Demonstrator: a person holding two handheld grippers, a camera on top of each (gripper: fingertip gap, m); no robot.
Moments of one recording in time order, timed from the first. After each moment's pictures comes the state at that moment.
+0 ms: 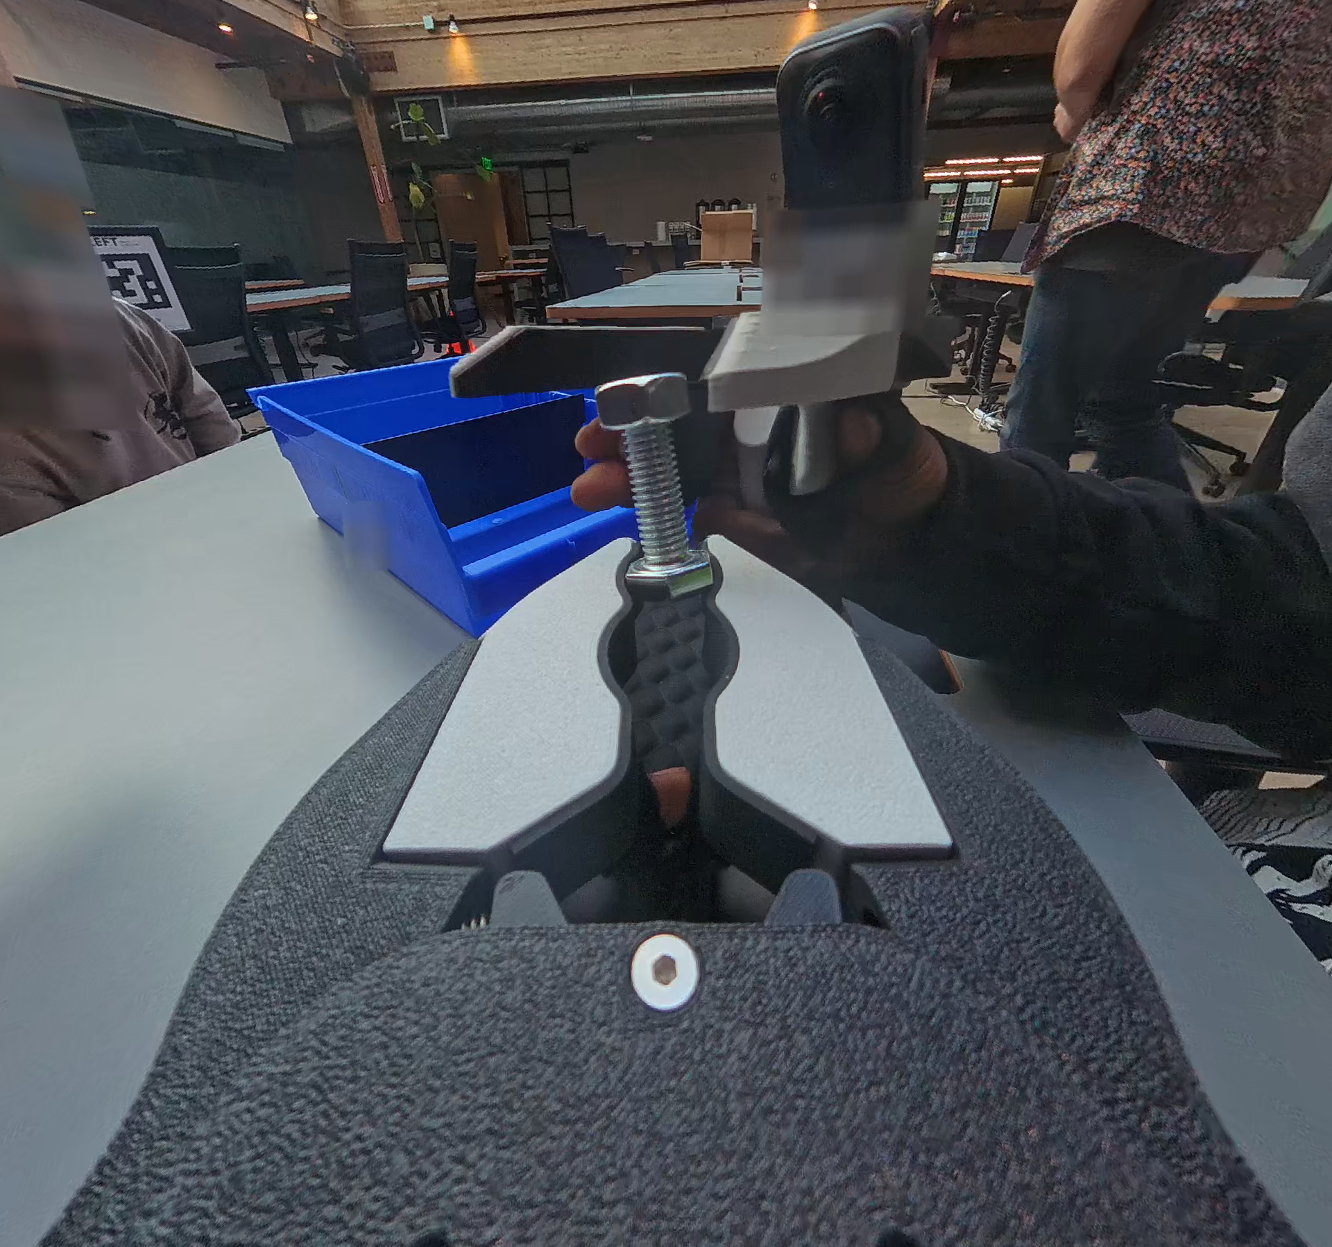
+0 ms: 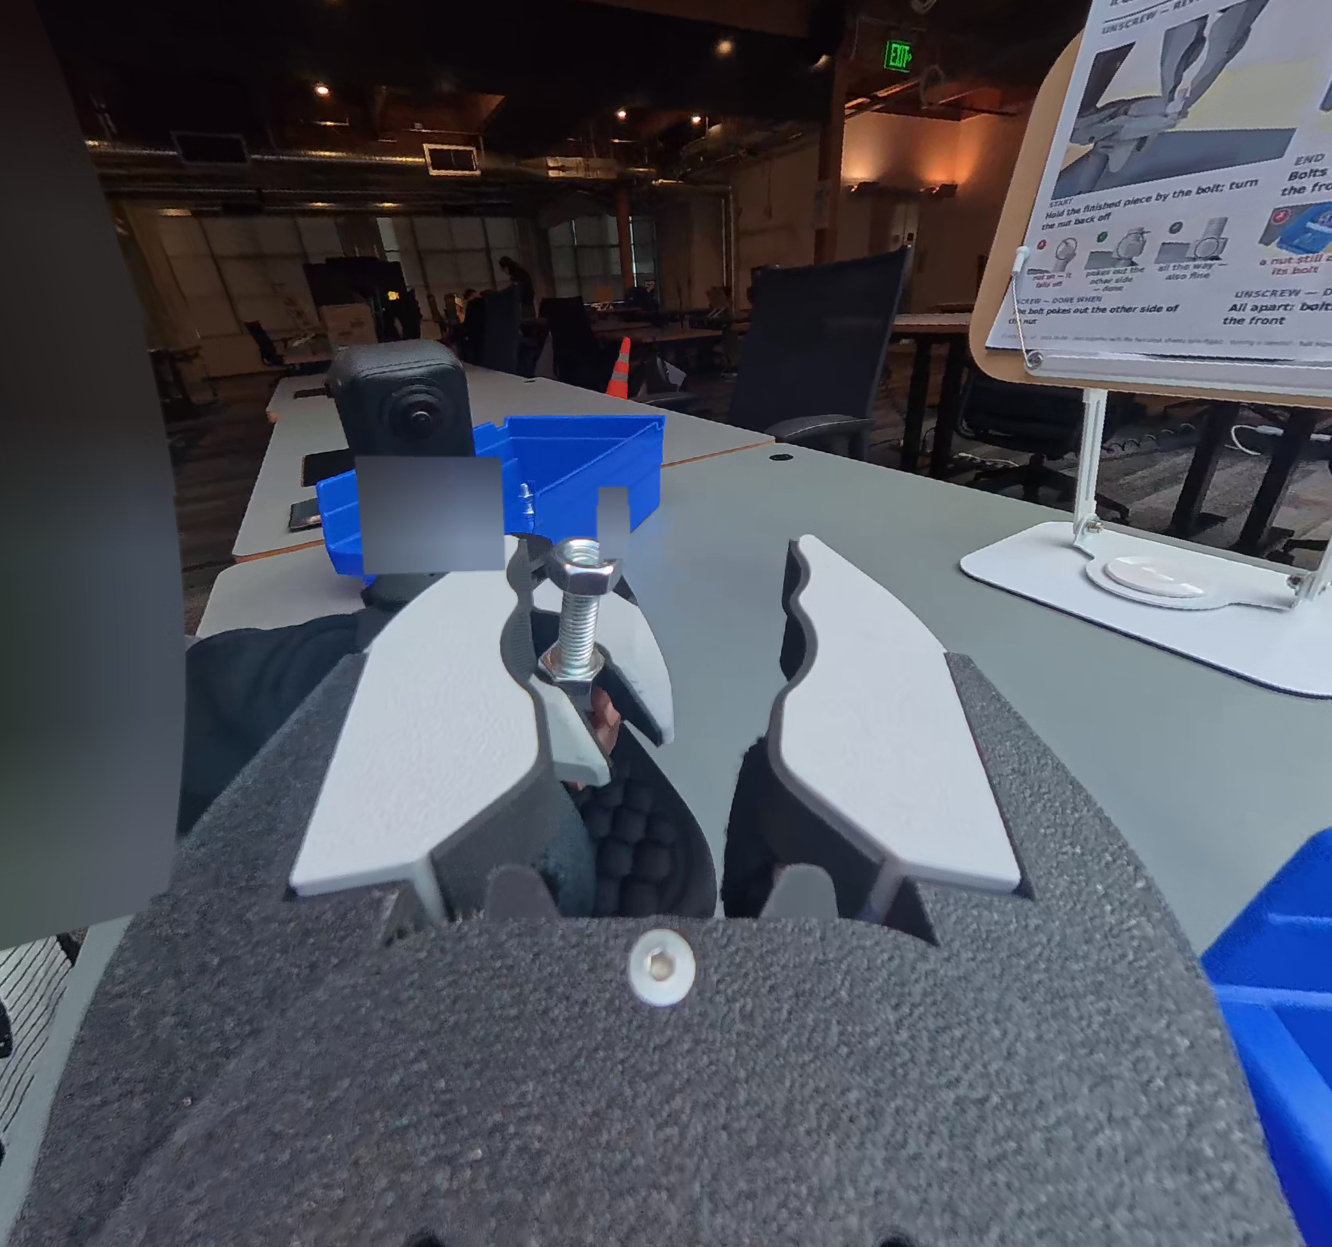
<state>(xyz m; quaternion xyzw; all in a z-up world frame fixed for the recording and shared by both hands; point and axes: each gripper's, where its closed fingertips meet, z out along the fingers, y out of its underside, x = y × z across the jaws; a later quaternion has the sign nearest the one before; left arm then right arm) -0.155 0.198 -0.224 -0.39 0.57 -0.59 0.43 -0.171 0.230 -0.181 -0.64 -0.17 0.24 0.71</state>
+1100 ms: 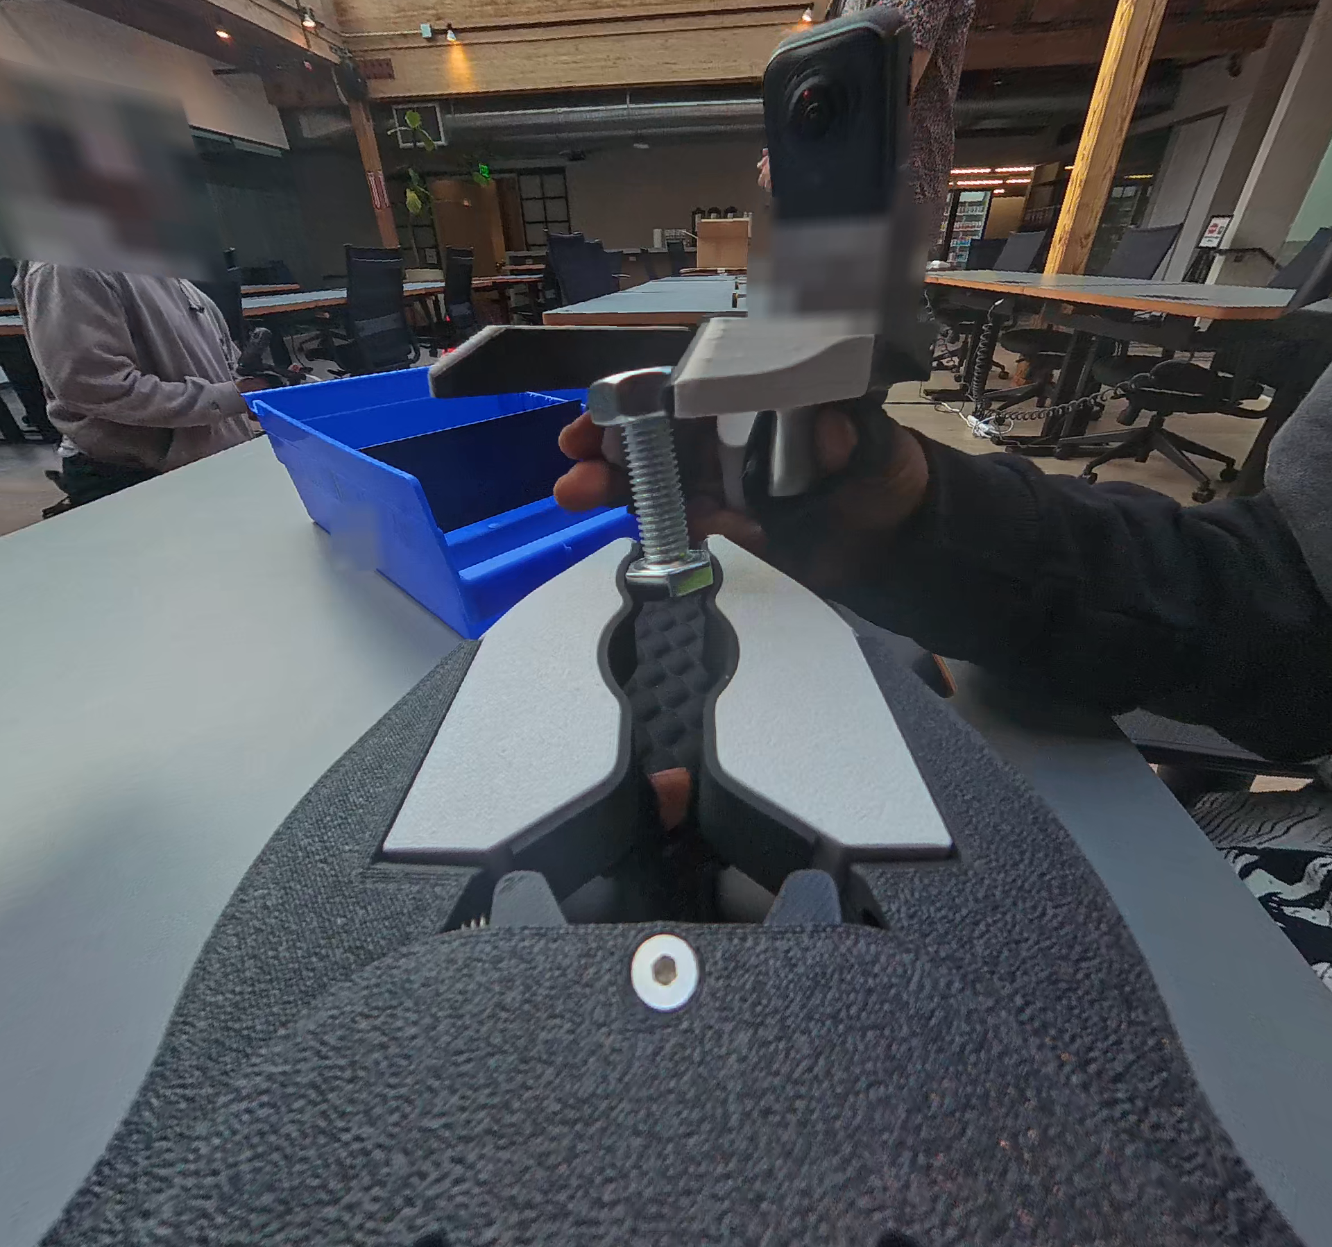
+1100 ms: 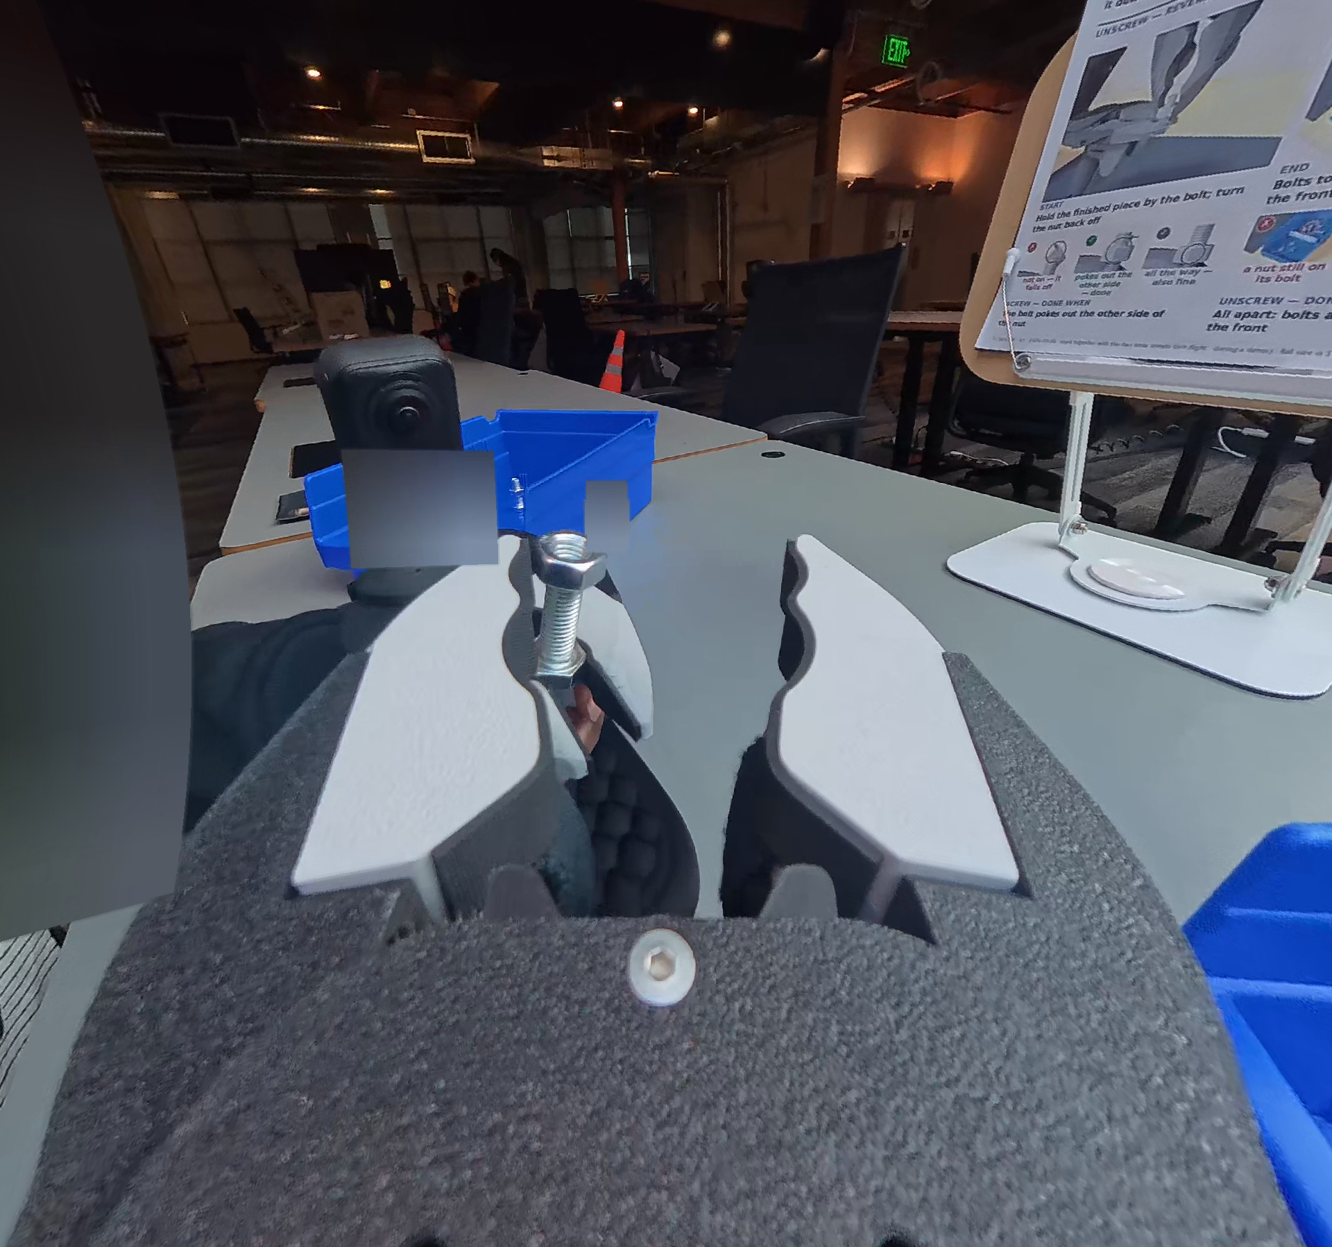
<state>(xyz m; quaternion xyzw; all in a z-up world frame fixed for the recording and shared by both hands) -0.156 0.197 -0.223 -0.39 0.56 -0.59 0.42 -0.166 0.231 -0.181 -0.65 -0.17 0.23 0.71</state>
